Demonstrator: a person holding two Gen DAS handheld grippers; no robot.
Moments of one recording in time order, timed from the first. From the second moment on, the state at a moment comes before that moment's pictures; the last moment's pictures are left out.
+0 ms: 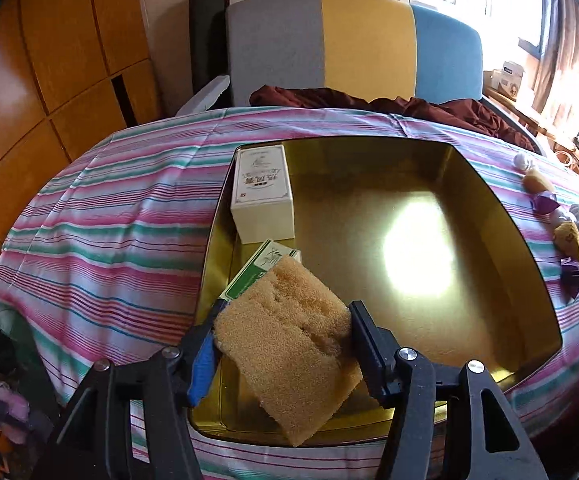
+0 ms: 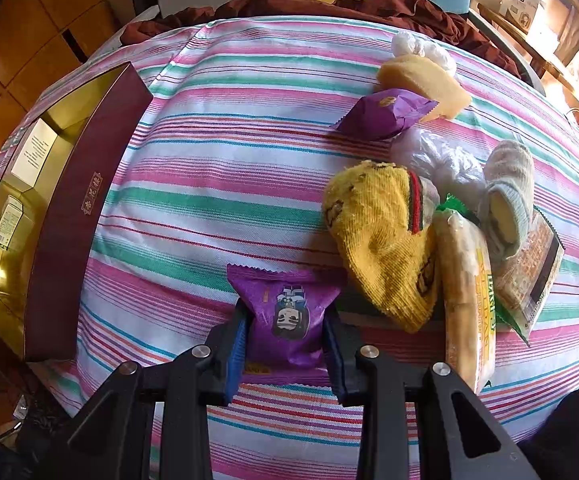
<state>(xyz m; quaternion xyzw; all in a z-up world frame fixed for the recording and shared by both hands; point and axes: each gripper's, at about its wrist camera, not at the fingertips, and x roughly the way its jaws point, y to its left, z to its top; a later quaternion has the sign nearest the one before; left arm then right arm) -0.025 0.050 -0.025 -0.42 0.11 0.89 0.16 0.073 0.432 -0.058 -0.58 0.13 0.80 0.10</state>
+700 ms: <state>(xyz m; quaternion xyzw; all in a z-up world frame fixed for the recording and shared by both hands) -0.005 0.034 -0.005 -0.37 0.09 0.92 0.14 0.067 0.430 -0.062 -0.58 0.13 0.80 0.10</state>
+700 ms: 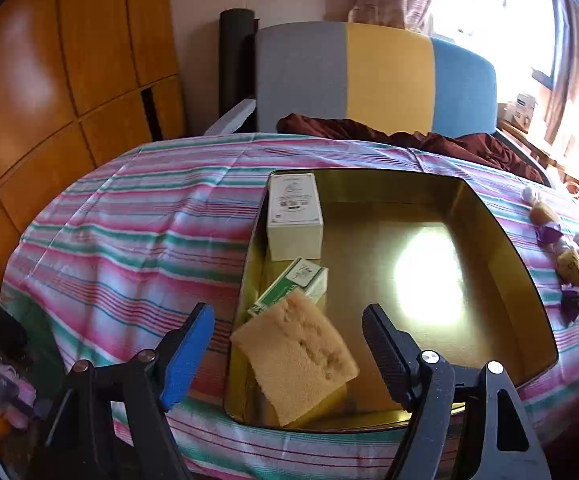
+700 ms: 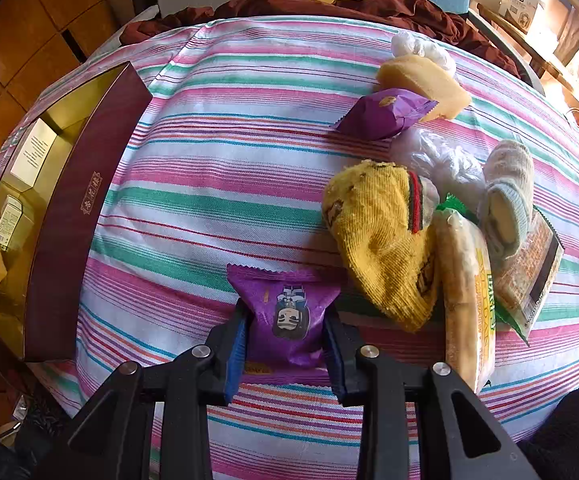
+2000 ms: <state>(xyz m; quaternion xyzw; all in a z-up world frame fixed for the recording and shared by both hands) 0.010 0.037 -0.004 -0.38 0.02 0.92 0.11 0.061 0.391 -0.010 -0.51 0.16 0.84 0.05</state>
